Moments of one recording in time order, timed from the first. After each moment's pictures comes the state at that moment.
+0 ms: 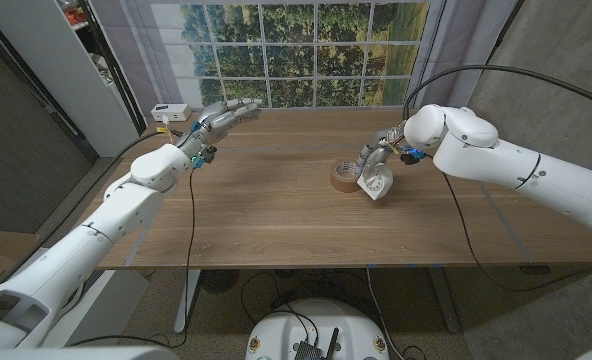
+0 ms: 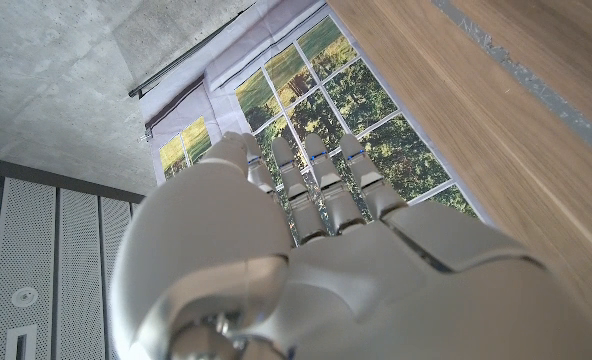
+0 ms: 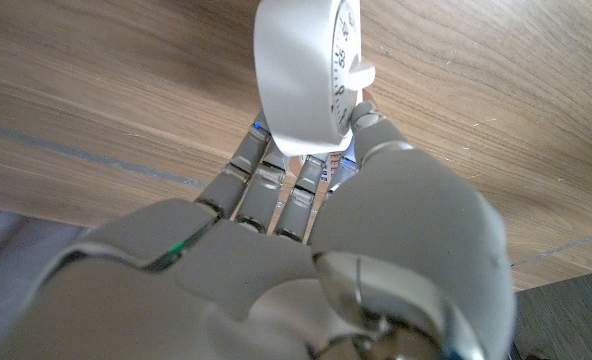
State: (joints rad) left arm 0.87 0.77 0.29 -1.64 -0.63 -0.18 -0.15; left_hand 1.02 0.18 0.17 0.05 0.19 0.75 -0.08 0.22 0.34 0.51 -0.10 0.35 0.40 0.44 -0.05 0.30 0.24 0.21 0.11 0.51 0.22; right arm -0.32 -0.96 -0.94 -2.15 -0.34 -0.87 0.75; right_hand 1.07 0.15 0.30 -0.14 0.21 0.71 -0.18 0.28 0.40 0.63 -0.10 0.34 0.67 0.74 -0.08 0.32 0.53 0.44 -0.04 0.77 0.18
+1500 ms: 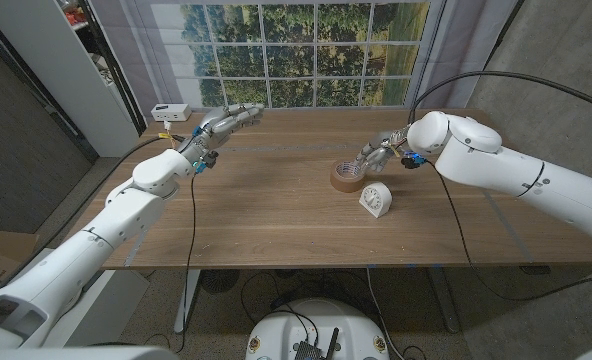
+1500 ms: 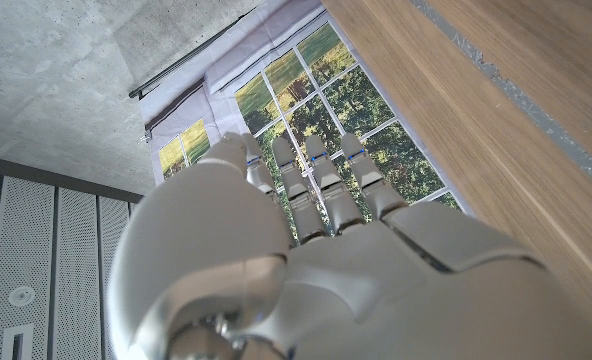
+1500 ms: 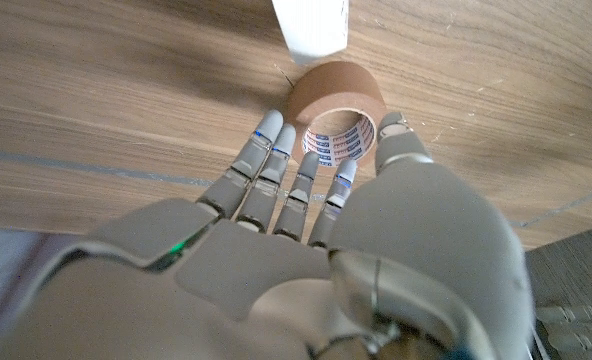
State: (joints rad) left arm 0.89 0.77 0.30 -1.65 -0.64 -0.19 -0.14; left_hand 1.00 0.17 0.20 0.05 0.19 0.75 -0.09 0.22 0.33 0.51 -0.10 0.35 0.41 0.43 -0.05 0.28 0.24 0.21 0.12 0.52 0.22; right arm -0.44 -0.96 -0.81 -2.17 -0.18 -0.87 0.55; right_hand 0.87 0.10 0.18 -0.08 0.20 0.46 -0.21 0.18 0.37 0.37 -0.05 0.21 0.63 0.44 -0.05 0.24 0.55 0.35 -0.02 0.71 0.17
